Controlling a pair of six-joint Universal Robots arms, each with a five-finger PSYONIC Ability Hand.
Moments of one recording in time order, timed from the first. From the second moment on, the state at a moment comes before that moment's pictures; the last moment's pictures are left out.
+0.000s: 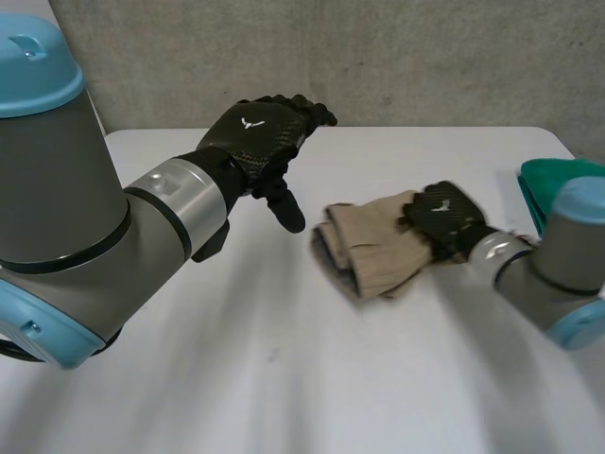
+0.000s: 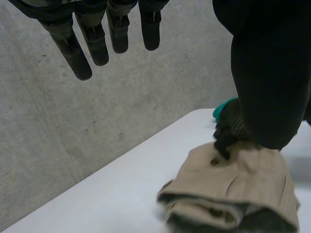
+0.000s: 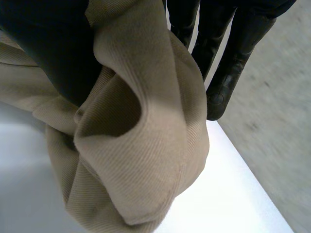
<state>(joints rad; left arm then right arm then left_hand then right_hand) 4.07 -1.87 -1.21 2.99 -1.44 3.22 1.78 -0.91 1.43 -0.31 1.08 2.45 0.23 0.21 0.23 0.25 0.05 0.82 1.14 1.09 1.17 0.87</state>
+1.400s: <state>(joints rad) 4.06 -1.94 -1.20 2.99 -1.48 3.22 1.13 -0.57 0.76 -0.01 0.83 2.53 0.23 0.21 0.23 0.25 0.05 0.23 0.24 0.24 0.25 0.08</state>
